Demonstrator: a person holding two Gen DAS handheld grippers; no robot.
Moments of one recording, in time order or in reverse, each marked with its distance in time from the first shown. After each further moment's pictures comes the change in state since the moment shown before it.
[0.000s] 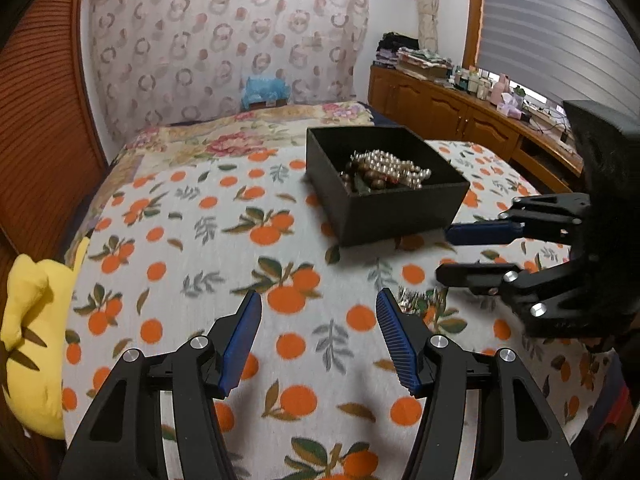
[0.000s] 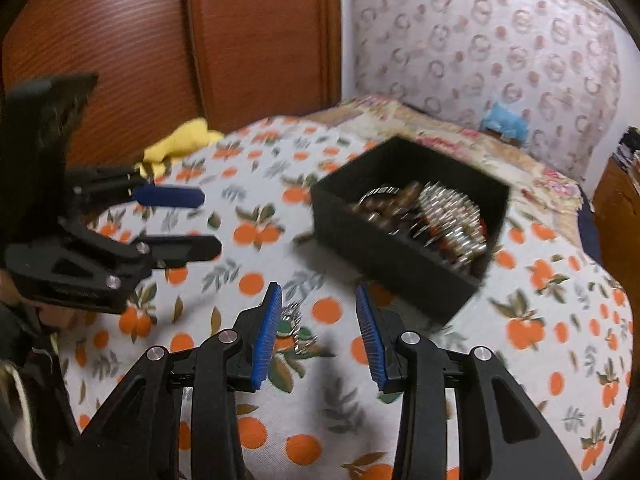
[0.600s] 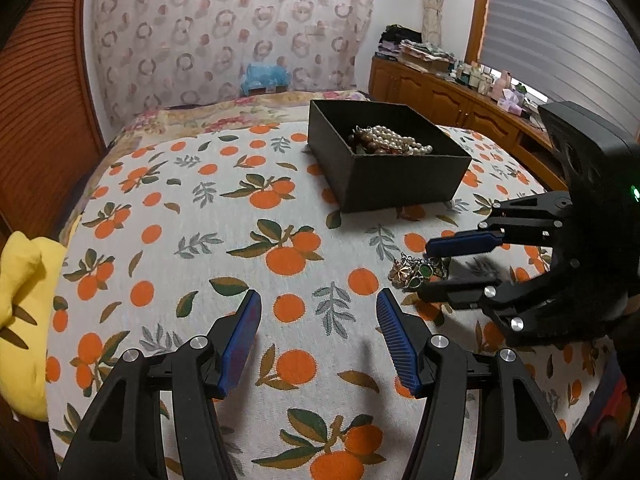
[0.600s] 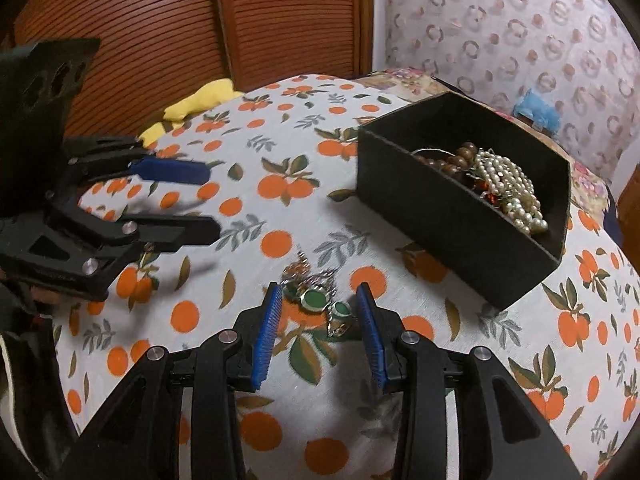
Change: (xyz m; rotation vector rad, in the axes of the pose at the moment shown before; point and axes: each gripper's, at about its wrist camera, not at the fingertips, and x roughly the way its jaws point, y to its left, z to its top) left arm 0.003 0.002 -0.018 -0.028 0.033 -0.020; right arm 0.019 0.014 -0.011 -0.088 0.090 0.060
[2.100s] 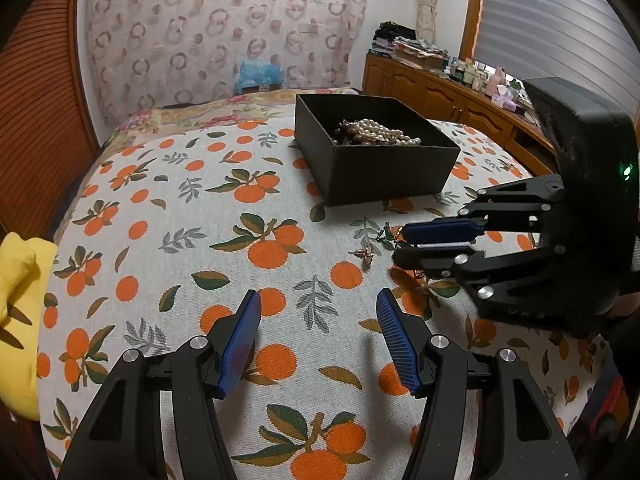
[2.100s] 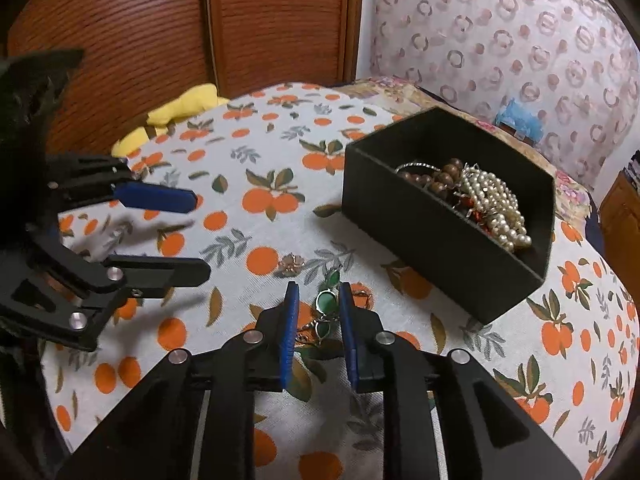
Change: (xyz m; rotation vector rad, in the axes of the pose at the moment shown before) left arm 0.004 -0.012 -0.002 0.014 0.008 -0.012; right arm 0.006 0.000 0.010 0.015 -0.016 -0.086
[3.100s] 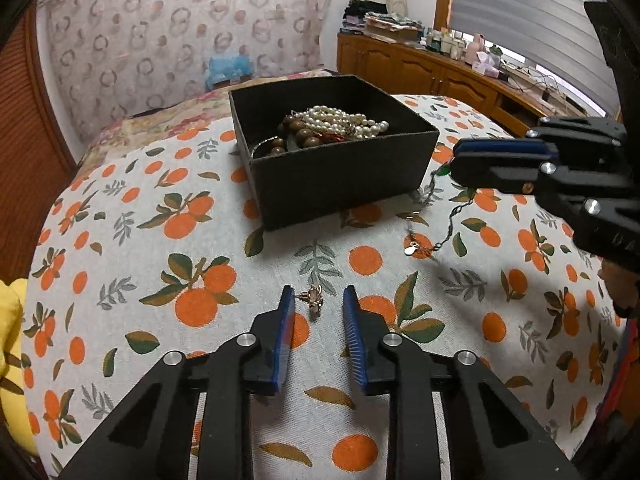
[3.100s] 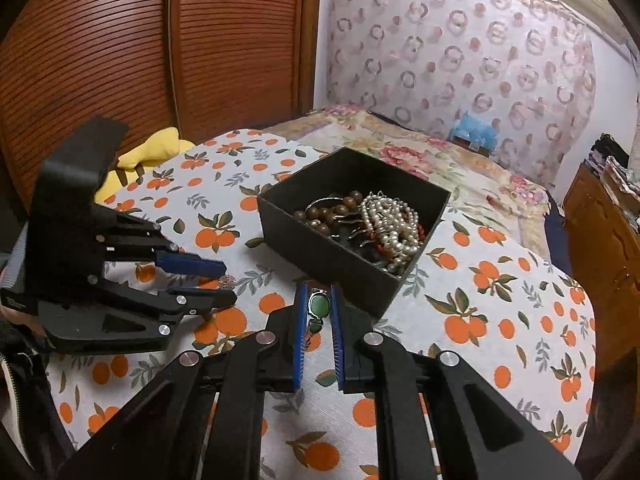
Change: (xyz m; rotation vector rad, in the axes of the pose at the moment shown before) left arm 0.042 -0.037 0.027 0.115 0.062 -0.025; right arm -0.071 -0.045 -0.007 0.097 -0.135 -0.109
